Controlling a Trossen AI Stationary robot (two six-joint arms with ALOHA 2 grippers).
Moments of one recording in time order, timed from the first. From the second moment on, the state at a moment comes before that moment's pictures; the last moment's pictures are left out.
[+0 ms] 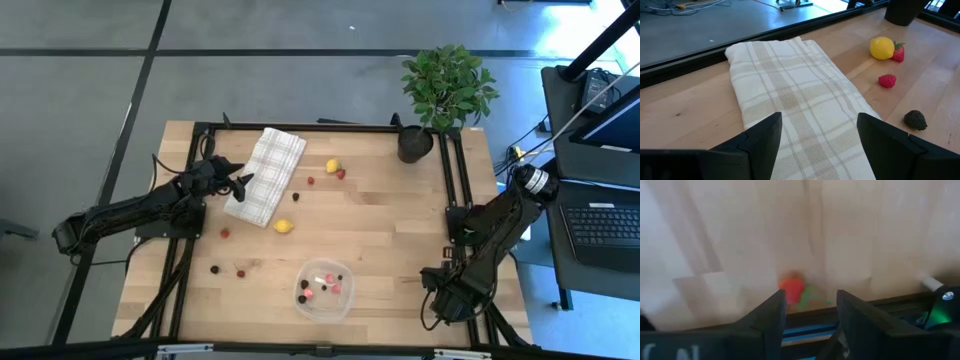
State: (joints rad) left arm 0.60 0.45 0.01 0.03 -0.11 -0.23; right arm 0.99 1.53 0.91 -1.07 -0.13 1.12
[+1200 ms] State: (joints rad) left arm 0.60 0.45 0.01 0.03 -0.11 -0.23; right arm 1.00 1.53 0.77 -0.87 -0.19 0.94
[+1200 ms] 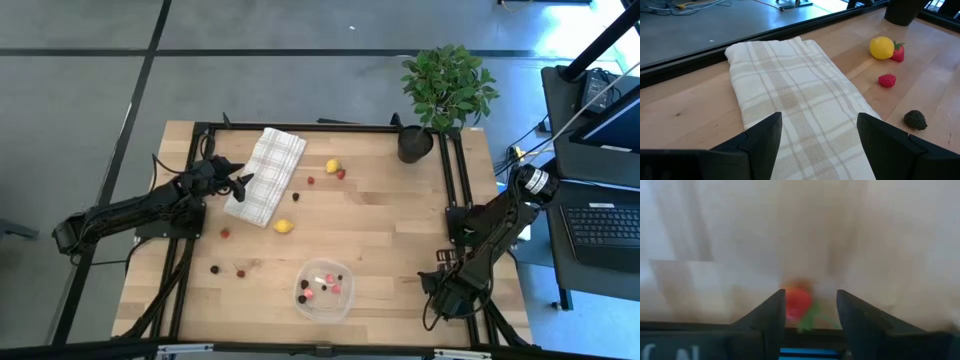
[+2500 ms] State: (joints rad) left arm 0.60 0.45 0.01 0.03 -0.11 -0.24; right arm 1.00 1.61 0.75 -0.83 -0.30 1.00
